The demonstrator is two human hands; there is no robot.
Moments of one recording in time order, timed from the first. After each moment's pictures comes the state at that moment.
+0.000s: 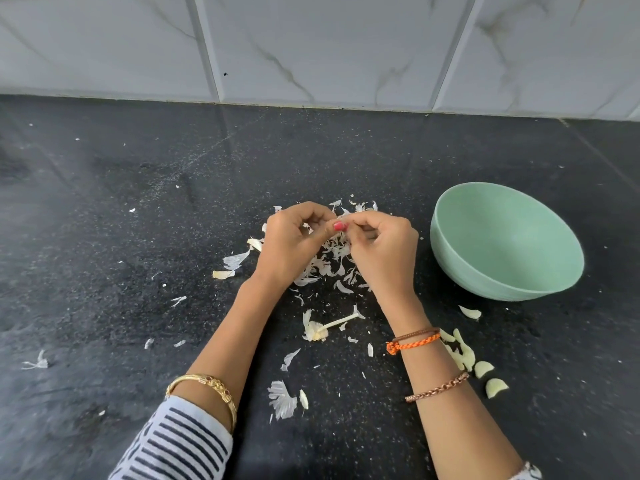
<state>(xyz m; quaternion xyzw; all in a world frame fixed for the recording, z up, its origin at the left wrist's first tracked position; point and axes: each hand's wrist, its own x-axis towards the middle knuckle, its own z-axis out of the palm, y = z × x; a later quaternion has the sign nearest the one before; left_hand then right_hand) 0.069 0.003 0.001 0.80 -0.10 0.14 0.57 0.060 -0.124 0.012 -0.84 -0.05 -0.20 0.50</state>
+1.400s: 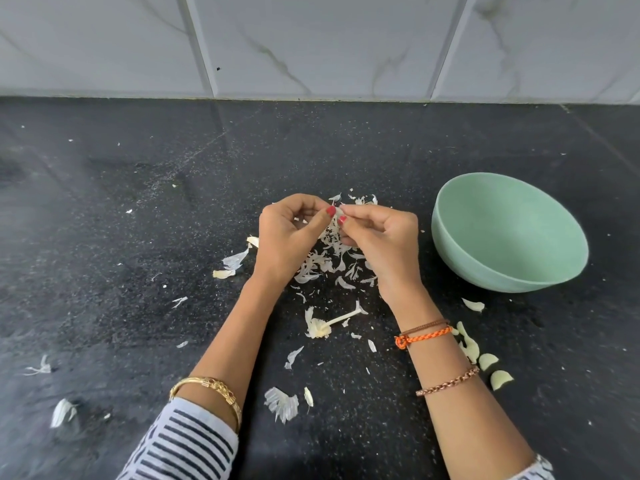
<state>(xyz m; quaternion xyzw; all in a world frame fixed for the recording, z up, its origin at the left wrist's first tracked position) 0.069 0.002 0.002 0.75 -0.07 0.16 0.64 0.056 -0.123 0.022 -0.73 0.00 -0.08 0.67</state>
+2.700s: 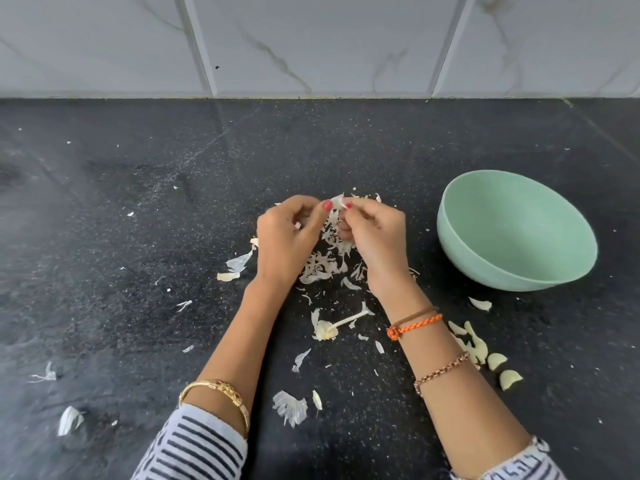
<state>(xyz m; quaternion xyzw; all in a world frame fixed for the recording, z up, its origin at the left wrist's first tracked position) 0.073 0.008 -0.005 0.82 -0.04 0.22 0.52 0.064 -0.107 0.024 -0.73 0.07 -0.05 0.68</state>
